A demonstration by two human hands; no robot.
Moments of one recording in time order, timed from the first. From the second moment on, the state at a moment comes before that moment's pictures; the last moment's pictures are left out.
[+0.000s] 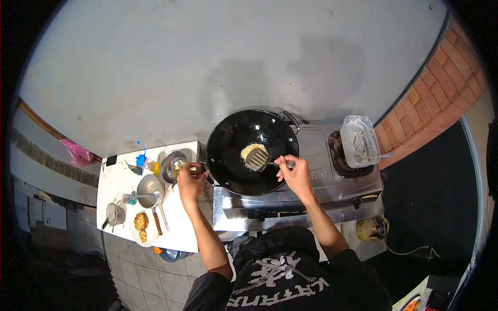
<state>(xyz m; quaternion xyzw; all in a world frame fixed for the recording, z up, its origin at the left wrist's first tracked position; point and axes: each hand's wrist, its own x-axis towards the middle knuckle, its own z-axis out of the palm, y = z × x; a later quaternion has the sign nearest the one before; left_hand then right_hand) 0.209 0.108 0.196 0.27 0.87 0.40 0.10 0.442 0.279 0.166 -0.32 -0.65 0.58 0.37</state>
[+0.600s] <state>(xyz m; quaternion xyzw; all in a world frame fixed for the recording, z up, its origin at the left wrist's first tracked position) 0.234 0.107 0.175 0.22 0.83 0.51 0.03 0.442 0.273 0.158 -0.35 -0.65 0.57 0.35</state>
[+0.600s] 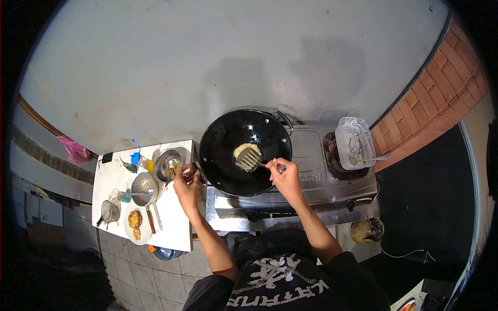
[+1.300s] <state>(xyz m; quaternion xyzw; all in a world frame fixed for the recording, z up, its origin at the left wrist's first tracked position) 0.233 0.108 0.176 0.22 0.87 0.44 -0.01 0.435 0.293 0.182 -0.30 -0.65 0.57 0.41</state>
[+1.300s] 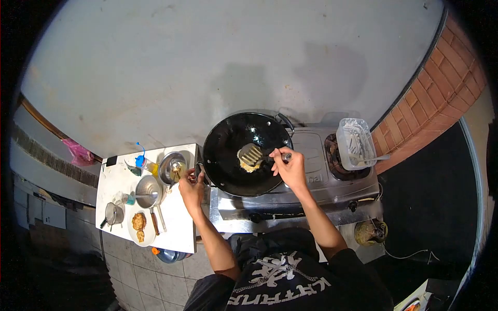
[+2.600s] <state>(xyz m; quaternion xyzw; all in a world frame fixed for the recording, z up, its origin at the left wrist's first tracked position) 0.244 0.107 0.181 0.20 0.86 0.47 0.00 0.436 0.284 0.169 -0.27 -0.67 0.56 0.40</state>
